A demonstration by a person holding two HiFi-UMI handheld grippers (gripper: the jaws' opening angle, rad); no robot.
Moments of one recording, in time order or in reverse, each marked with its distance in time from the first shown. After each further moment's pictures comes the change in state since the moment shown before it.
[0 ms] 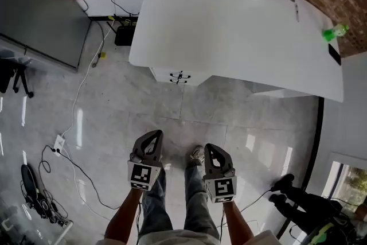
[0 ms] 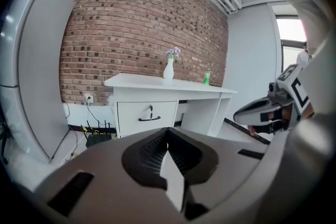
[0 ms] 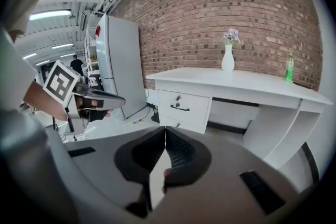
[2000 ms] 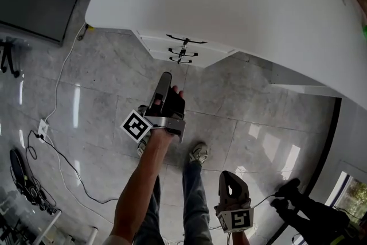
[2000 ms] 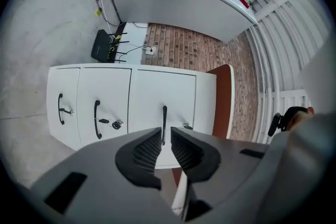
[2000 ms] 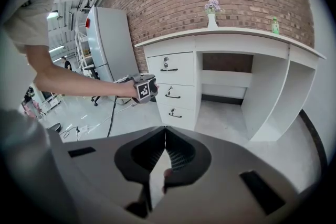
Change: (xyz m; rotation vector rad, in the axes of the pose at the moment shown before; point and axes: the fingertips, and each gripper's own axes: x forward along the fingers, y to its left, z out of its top) left arm 0.192 0.082 -0.085 -1.498 -0.710 -0.271; right arm 0.000 -0.029 -0.167 0.131 0.104 0.004
